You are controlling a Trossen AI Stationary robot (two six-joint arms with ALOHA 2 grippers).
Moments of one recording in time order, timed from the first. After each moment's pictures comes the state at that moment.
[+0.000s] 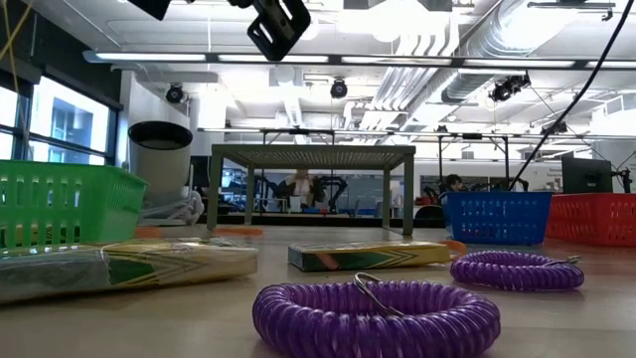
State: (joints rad) left arm -0.27 1.54 0.95 0.31 0.44 -0.31; right arm 0.47 1.64 1.12 0.13 0.22 -0.36
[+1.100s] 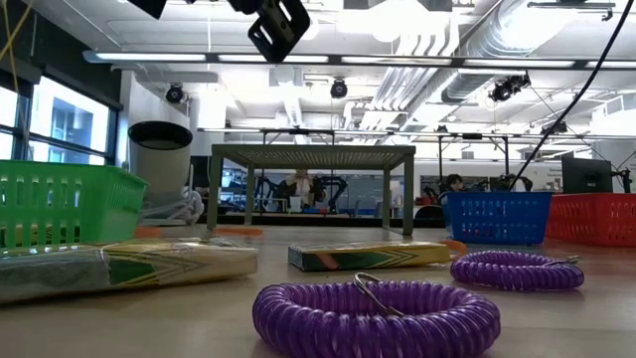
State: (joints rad) left arm -0.28 1.54 0.95 0.31 0.37 -0.30; right arm 0.45 1.65 1.12 0.10 0.13 -0.36
